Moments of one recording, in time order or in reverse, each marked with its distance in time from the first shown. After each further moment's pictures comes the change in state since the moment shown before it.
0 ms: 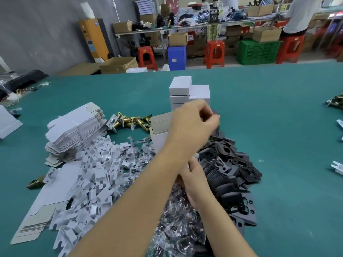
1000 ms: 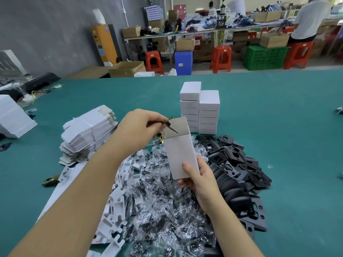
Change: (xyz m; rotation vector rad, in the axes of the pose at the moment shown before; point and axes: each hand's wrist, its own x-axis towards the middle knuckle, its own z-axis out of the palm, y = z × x) left_hand 0.000 -0.067 -0.121 0.303 -0.134 -0.069; right_hand -0.007 -0.007 0.004 0.093 -0.056 -0.004
